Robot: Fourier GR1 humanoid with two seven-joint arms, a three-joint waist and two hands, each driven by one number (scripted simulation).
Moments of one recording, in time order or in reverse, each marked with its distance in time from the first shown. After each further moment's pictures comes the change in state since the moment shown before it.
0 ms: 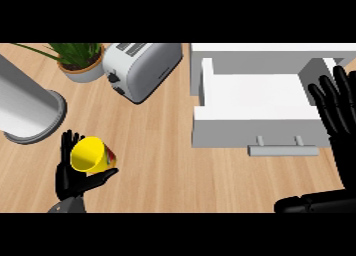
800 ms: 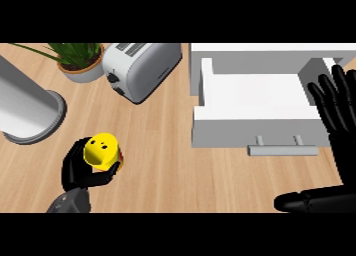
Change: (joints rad) left arm -0.110 0.022 -0.012 0.170 -0.020 -0.100 -0.137; right arm -0.005 -0.006 -0.010 0.025 0.002 0.010 -0.018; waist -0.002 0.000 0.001
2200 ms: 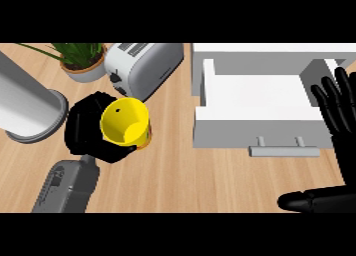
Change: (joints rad) left arm 0.003 -0.051 -0.222 -0.795 0.018 0.066 0.477; right arm 0.017 -0.004 -0.019 0.008 -0.012 0.008 -0.005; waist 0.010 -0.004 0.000
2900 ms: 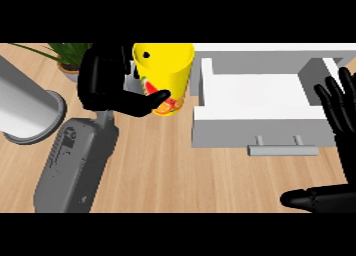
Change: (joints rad) left arm -0.325 -0.041 -0.037 -0.102 -0.061 0.239 0.316; right arm 0.003 -0.008 -0.019 0.014 0.000 0.009 -0.021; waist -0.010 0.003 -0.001
